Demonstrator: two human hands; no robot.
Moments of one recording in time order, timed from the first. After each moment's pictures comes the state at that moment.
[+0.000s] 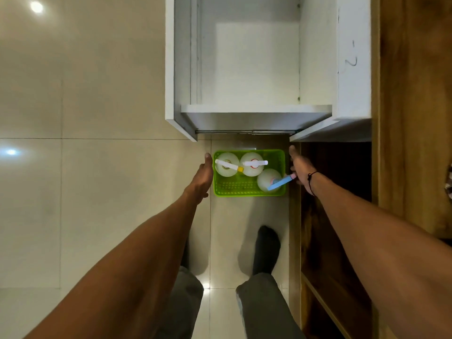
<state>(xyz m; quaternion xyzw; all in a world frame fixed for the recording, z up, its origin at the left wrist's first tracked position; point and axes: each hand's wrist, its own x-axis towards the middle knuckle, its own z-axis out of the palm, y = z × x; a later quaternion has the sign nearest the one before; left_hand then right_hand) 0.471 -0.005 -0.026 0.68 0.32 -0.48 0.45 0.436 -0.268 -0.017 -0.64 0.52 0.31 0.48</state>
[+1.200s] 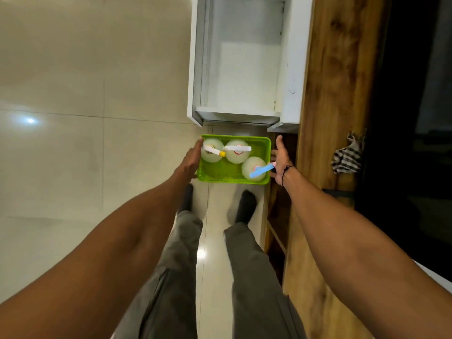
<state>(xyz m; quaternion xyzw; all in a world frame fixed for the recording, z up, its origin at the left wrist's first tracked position) 0.450 0.011 0.229 0.65 0.38 -0.46 0.47 0.410 -0.238 0.267 -0.47 0.57 0.29 0.61</state>
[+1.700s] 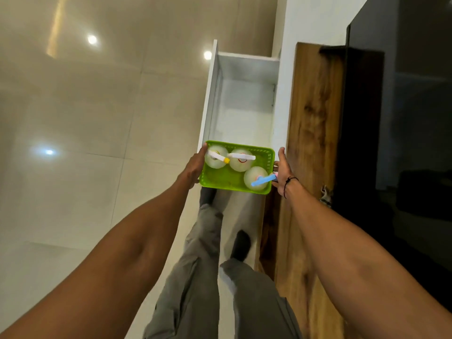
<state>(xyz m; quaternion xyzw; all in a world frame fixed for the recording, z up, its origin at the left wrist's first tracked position) 0.557 -0.021 0.367 0.68 0.32 -0.40 0.52 0.509 -0.278 0.379 -0.50 0.49 0.24 0.67</state>
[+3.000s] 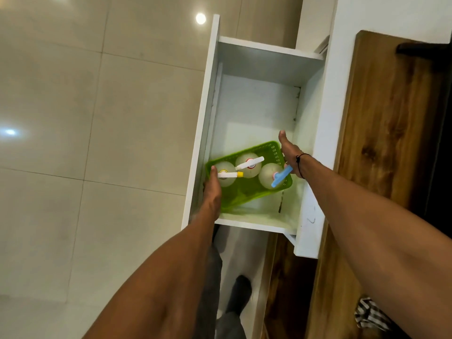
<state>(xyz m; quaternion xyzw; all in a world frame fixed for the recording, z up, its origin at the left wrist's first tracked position) 0.690 -0.083 0.038 0.51 0.52 -0.34 0.60 0.797 -0.317 0.110 -0.66 0.46 0.42 0.42</state>
